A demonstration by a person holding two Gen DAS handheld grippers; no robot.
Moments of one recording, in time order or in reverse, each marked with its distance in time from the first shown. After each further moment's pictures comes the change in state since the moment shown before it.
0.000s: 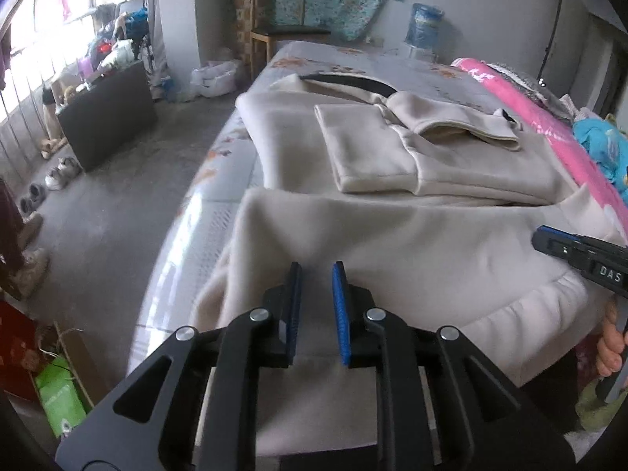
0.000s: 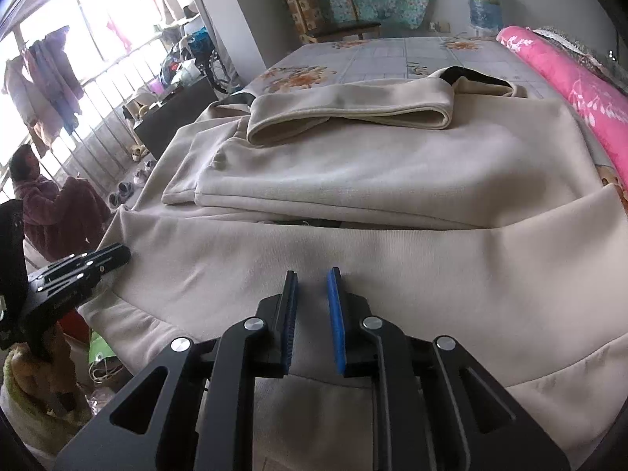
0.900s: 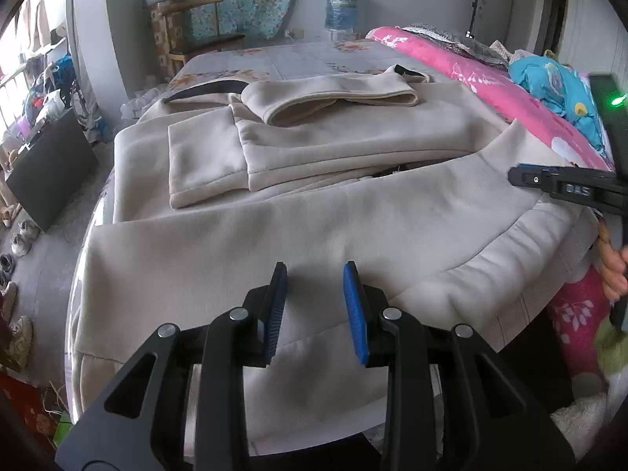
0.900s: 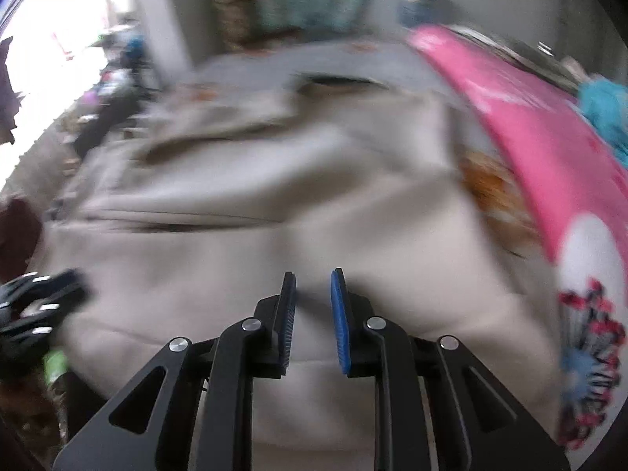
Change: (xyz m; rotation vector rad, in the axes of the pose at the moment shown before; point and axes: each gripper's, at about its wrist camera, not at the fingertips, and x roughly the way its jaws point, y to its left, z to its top) left arm 0.006 -0.100 -0.008 0.236 0.018 -0.170; right arm -0.044 -0.089 -0.004 0.100 -0.006 -0.293
